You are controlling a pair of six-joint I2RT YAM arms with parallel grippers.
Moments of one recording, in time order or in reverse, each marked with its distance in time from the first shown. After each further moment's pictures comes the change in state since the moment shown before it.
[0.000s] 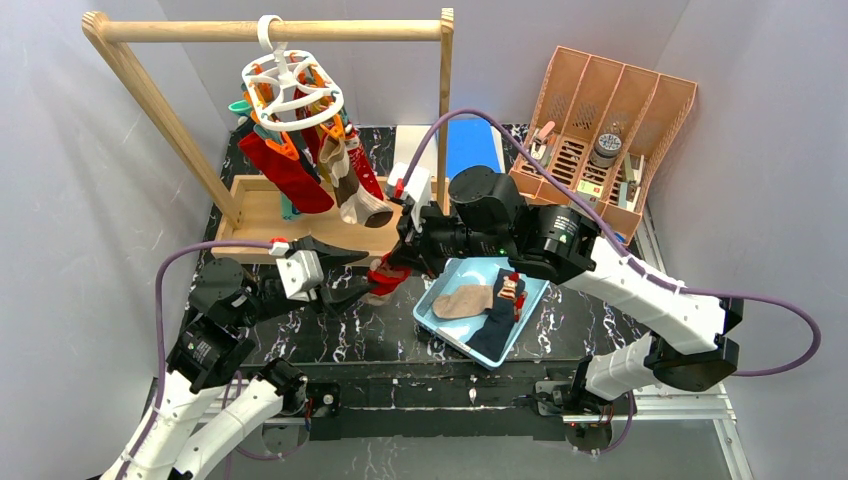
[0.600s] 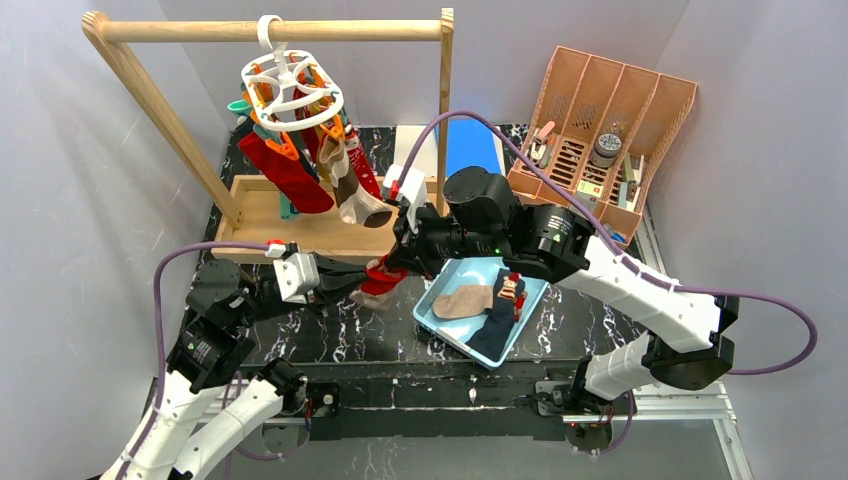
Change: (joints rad) left arm 0.000 0.000 0.000 0.042 0.055 -0.027; right arm 0.000 0.017 0.000 0.000 -0.014 0.002
